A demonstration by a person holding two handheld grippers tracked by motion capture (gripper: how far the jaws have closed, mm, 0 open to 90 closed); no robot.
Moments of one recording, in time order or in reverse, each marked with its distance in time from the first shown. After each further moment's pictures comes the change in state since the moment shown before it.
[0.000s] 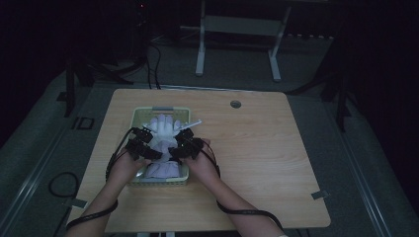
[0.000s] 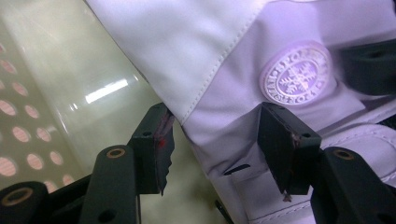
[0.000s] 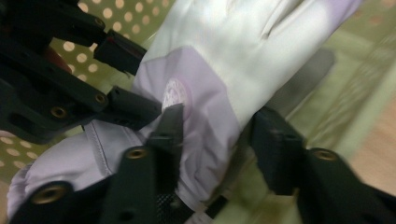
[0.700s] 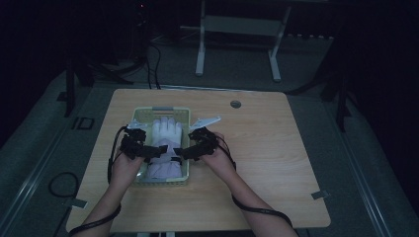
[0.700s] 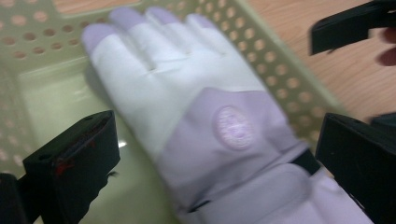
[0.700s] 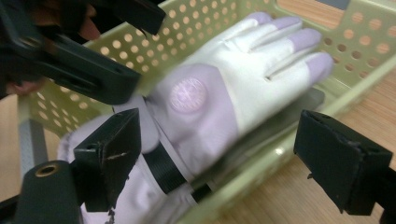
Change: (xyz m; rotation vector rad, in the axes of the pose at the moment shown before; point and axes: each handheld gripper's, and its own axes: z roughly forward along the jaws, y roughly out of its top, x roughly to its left) left arm -0.006 -0.013 -0.036 -0.371 -0.127 -0.050; right arm -0.034 -0.009 -0.035 -0.127 0.184 -0.147
